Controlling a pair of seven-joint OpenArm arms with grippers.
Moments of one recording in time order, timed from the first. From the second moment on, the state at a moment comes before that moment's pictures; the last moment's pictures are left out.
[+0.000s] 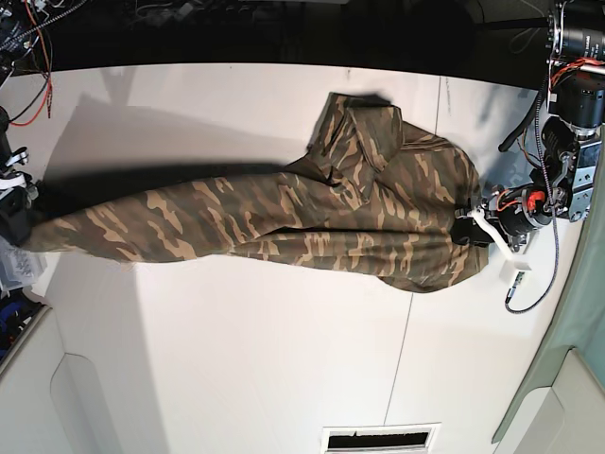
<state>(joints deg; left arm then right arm) -12.5 -26.9 4.5 49.2 -28.5 -29.6 33.8 -9.2 6.7 45.5 102.6 44.9 31.5 -46.5</state>
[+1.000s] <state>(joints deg) -12.6 -27.0 4.5 49.2 -27.2 -29.6 33.8 5.5 13.2 33.2 96.7 31.1 32.4 -41.5</state>
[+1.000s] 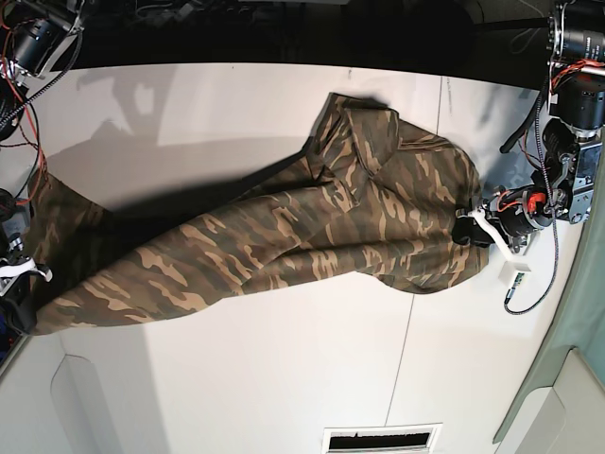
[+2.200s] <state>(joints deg) -10.2 -33.5 5.0 74.3 -47.9 -33.0 51.0 -2.6 13.2 35.3 77.2 40.0 31.8 -46.7</state>
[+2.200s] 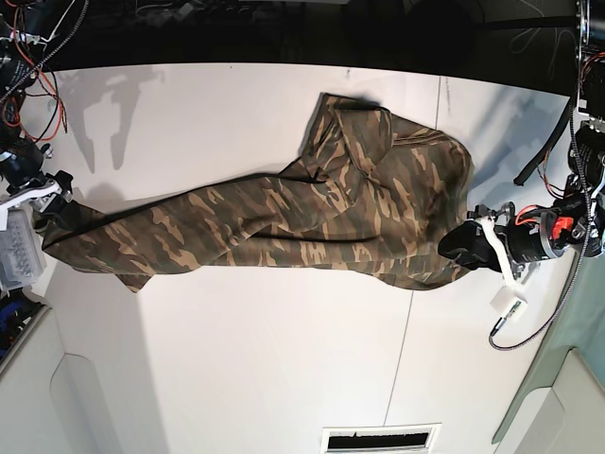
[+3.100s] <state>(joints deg) 0.7 -18.8 8.9 78.9 -36.3 -33.2 46.0 -2.7 13.2 35.3 77.2 39.3 31.8 -43.4</state>
